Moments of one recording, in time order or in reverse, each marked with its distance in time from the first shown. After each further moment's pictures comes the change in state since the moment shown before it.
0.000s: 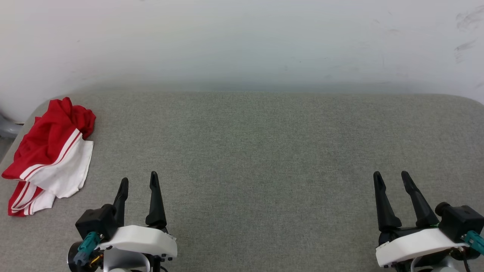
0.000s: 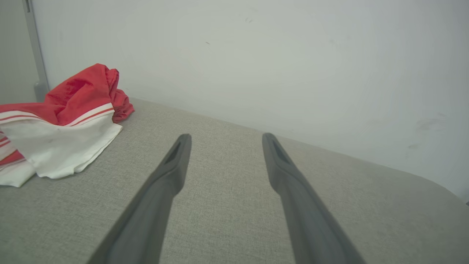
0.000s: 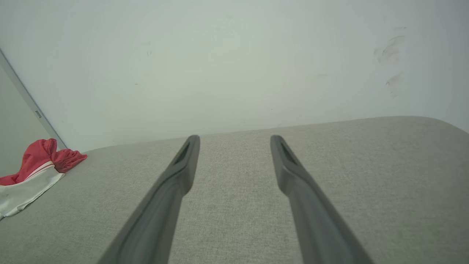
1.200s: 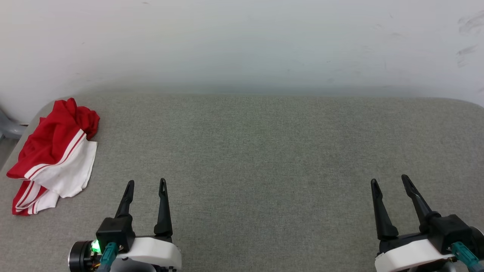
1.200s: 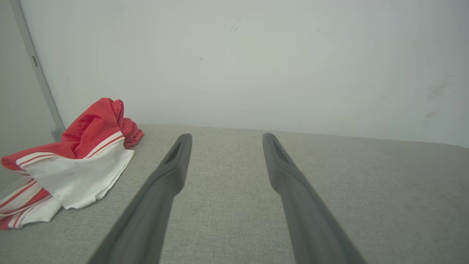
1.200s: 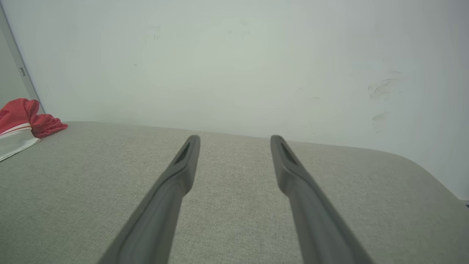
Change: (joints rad) left arm 0.023 -0.017 0.005 0.028 0.225 -0.043 -0.070; right arm 0.029 0.000 -0.009 -0.006 -0.226 0.000 -0.070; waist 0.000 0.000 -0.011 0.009
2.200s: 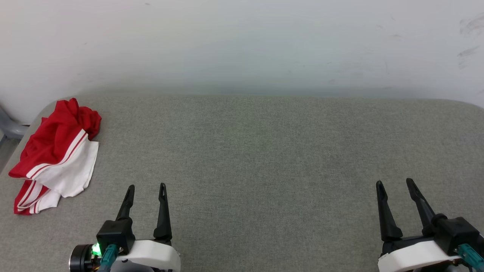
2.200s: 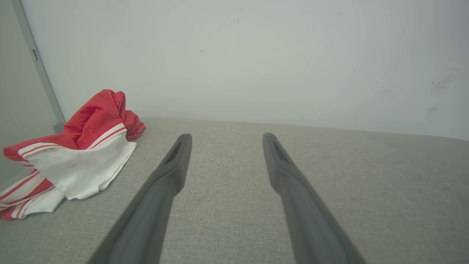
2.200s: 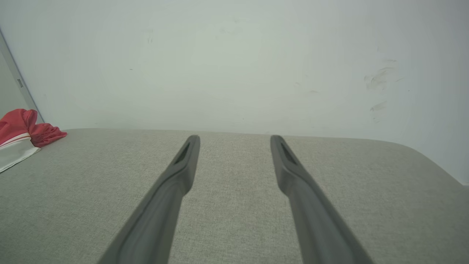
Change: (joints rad) left arm 0.002 -0.003 0.017 0.039 0.005 -0.020 -0.013; right arm 0.003 0.000 -0.016 0.025 0.050 0.000 -0.013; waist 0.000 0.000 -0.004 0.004
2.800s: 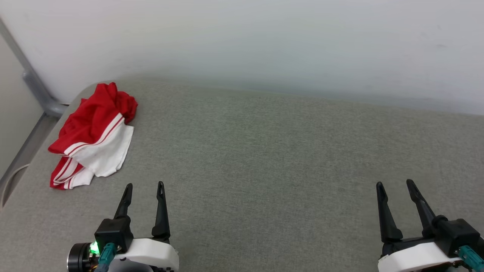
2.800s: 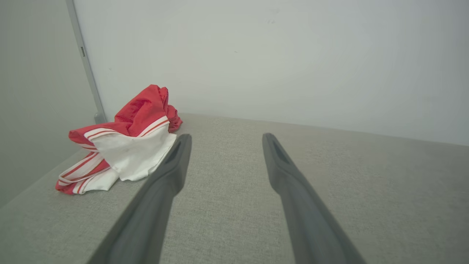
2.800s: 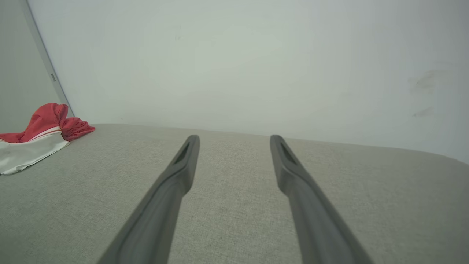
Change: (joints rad) left arm -0.006 0.000 0.008 0.004 0.008 0.002 0.000; right arm 0.005 0.000 0.002 -0.008 0.007 0.000 0.000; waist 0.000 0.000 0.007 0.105
